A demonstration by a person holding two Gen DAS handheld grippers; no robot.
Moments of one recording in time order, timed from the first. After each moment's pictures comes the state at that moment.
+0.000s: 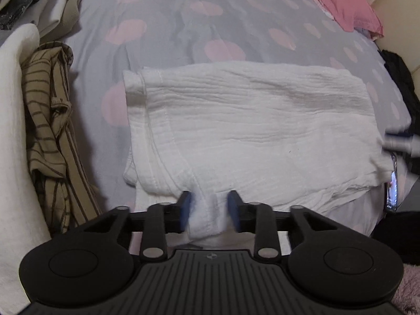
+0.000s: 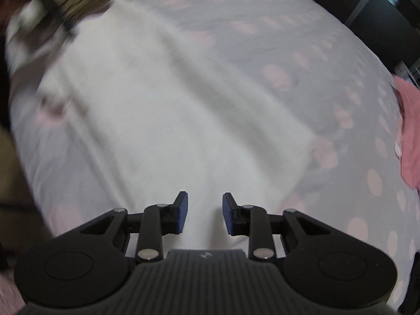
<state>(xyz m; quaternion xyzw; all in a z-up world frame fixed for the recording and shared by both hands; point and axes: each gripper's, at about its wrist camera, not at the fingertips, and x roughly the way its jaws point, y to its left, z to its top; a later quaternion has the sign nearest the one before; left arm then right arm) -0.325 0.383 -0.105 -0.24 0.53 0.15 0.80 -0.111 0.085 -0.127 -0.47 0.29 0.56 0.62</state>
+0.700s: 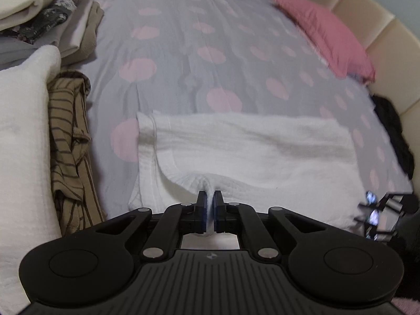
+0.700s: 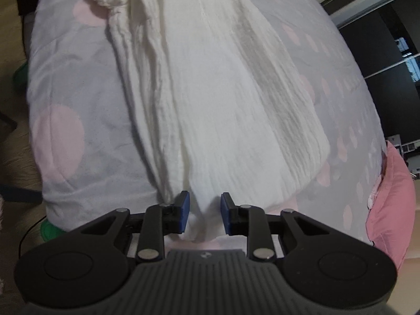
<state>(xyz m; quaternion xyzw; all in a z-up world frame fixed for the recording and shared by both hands) -0.342 0.398 -0.069 -0.28 0.43 0.17 0.84 -0.150 0.057 -0.164 -0.59 0.17 0.53 0.58</state>
